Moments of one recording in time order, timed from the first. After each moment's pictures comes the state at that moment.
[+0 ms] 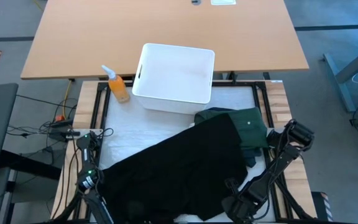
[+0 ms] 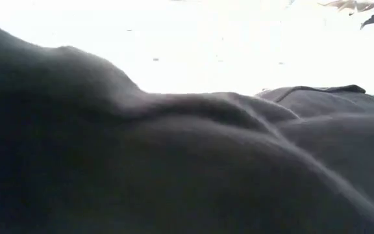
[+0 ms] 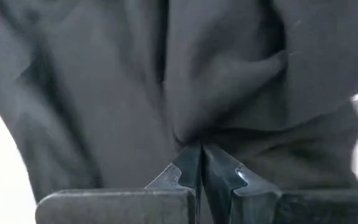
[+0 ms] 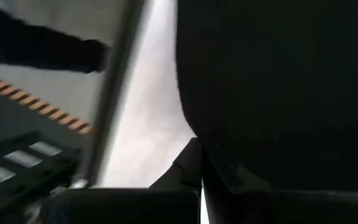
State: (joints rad) left arm -1.01 2.51 2.30 -1.56 -0.39 -0.96; right arm 0.90 1.80 1.19 -0.69 -0.04 0.59
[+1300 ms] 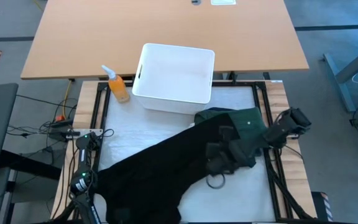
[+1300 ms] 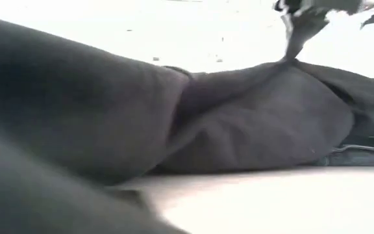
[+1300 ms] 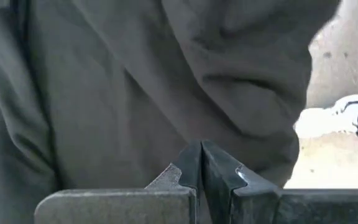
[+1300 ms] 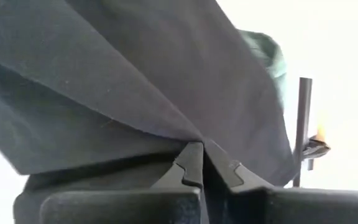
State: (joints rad) left arm -1.09 2.49 2.31 -1.57 -0.40 -1.27; right arm 0.44 1.69 1.50 -1.45 0.58 0.49
